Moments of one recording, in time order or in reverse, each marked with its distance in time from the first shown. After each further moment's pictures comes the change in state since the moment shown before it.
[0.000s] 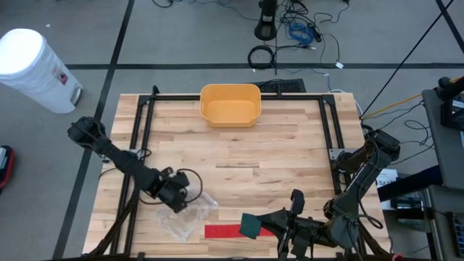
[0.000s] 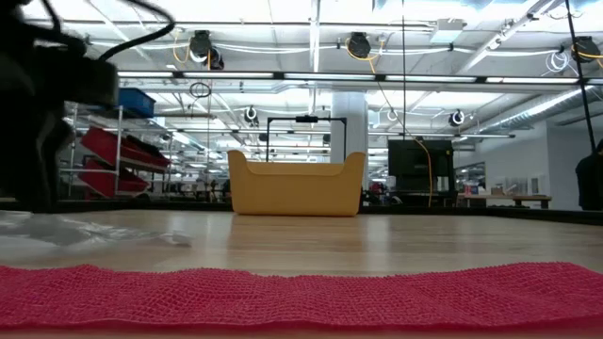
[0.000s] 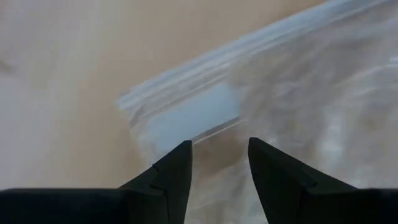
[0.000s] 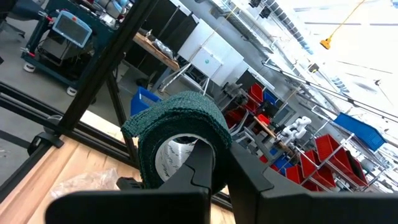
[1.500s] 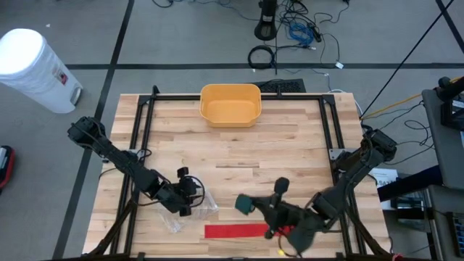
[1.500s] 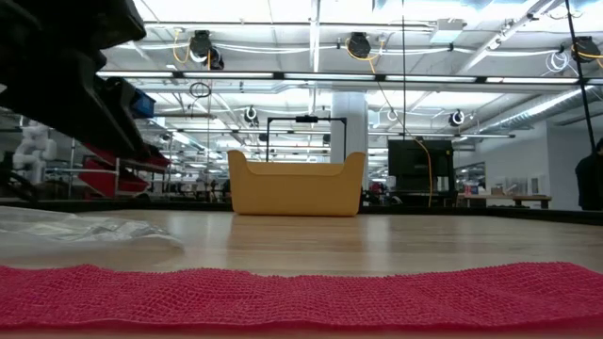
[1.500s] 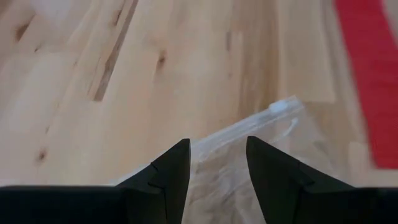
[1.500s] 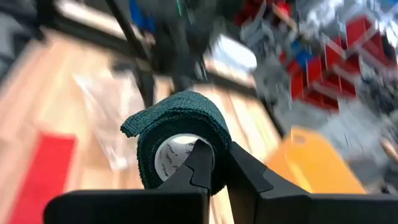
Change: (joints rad) left arm -0.015 0.001 -0.022 0.456 -0.242 0.551; right arm -0.135 0.032 0.000 -0.857 -0.012 0.926
